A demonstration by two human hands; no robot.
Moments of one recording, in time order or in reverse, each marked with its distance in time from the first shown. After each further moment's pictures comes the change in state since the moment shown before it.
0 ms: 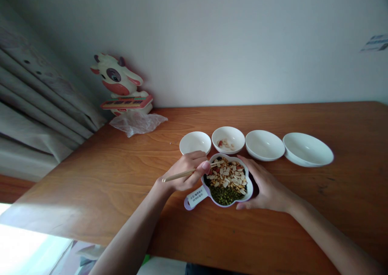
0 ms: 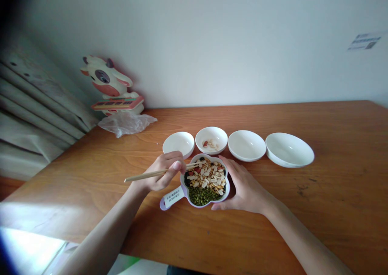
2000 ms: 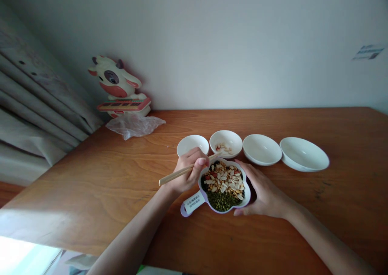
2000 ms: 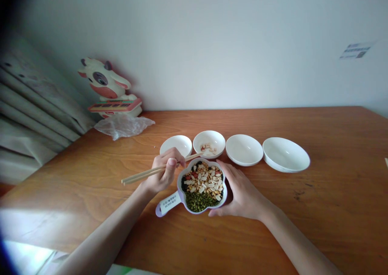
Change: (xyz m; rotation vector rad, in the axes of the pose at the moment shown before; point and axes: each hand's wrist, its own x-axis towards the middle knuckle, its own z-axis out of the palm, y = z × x) left_hand 0.006 -0.005 0.026 -0.037 0.369 -0.084; right_hand 0.003 -0.005 -0.002 0.026 -0.006 0.006
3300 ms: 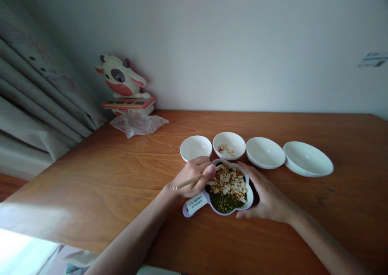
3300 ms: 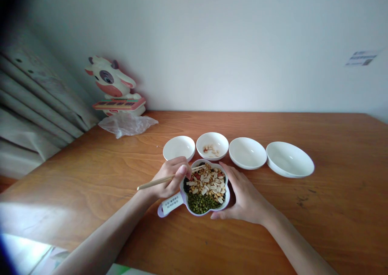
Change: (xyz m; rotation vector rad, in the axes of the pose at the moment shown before) left_hand -0.004 0.008 0.000 0.079 -0.214 0.040; right_hand -0.002 0.004 0.001 0.012 -0.005 0.018
